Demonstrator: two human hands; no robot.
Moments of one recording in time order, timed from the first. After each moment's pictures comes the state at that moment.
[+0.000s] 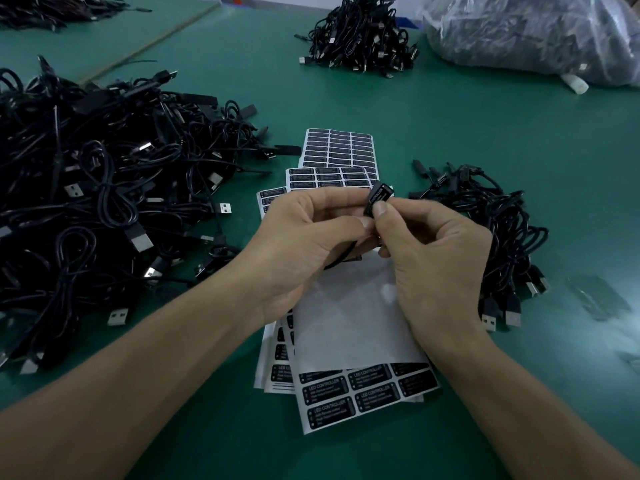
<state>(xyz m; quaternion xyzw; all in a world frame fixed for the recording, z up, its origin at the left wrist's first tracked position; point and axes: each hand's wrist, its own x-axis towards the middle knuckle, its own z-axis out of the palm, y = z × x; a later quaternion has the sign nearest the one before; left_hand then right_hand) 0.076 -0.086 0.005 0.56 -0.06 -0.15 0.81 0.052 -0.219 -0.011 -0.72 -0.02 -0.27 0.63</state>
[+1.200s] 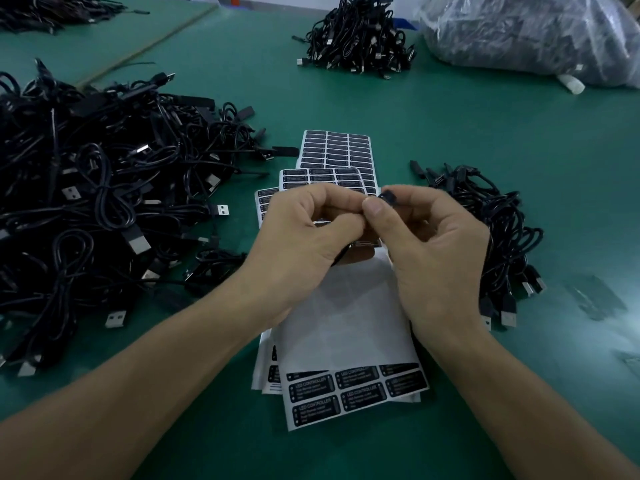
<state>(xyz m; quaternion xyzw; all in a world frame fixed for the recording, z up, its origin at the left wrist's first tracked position) 0.071 -0.089 0.005 0.65 -0.09 -0.06 0.75 0.053 -0.224 -0.009 -0.72 -0.02 -0.26 0.64</state>
